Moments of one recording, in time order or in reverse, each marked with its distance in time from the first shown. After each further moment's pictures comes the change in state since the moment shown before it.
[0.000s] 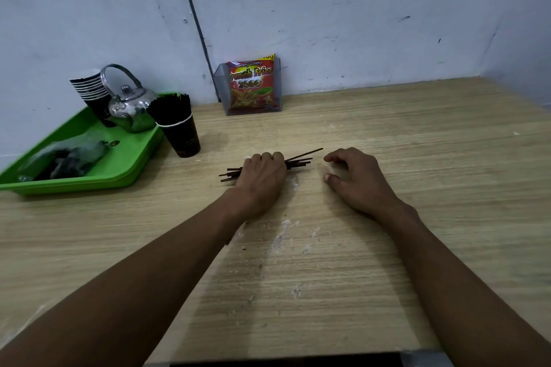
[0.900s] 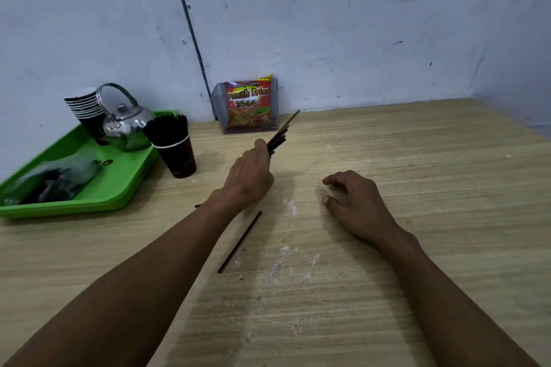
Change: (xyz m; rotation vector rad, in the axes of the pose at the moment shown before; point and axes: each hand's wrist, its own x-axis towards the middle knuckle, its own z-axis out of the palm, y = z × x) left_hand 0.039 -0.033 -0.008 -0.510 0.153 -0.134; right_hand -0.002 -0.001 0.001 0.019 0.025 -0.005
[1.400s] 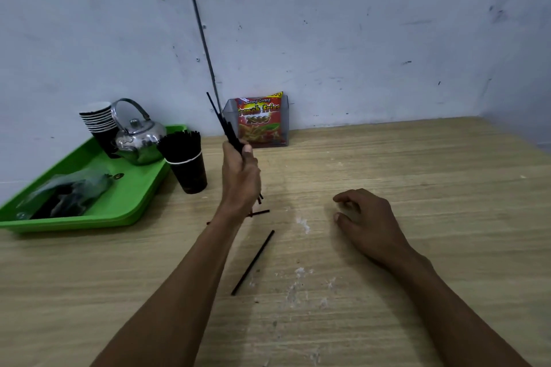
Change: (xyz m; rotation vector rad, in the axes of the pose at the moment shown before) left_hand 0.006 -0.013 -0.015 -0.864 0.541 -0.195; right_hand 0.001 -0.013 0.000 -0.007 0.022 0.030
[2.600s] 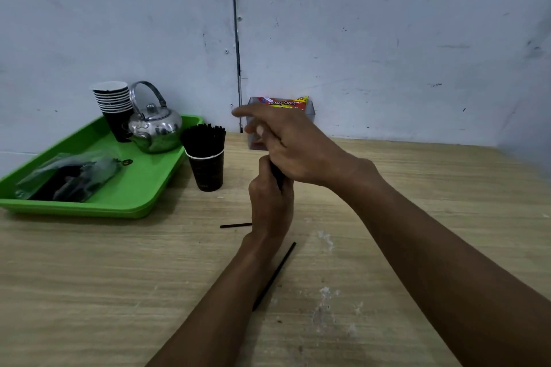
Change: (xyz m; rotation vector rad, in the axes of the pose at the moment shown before) left_hand -0.020 -0.016 -0.001 0.085 0.165 0.364; right_hand 0.100 -0.199 0.026 0.031 -0.282 -0.495
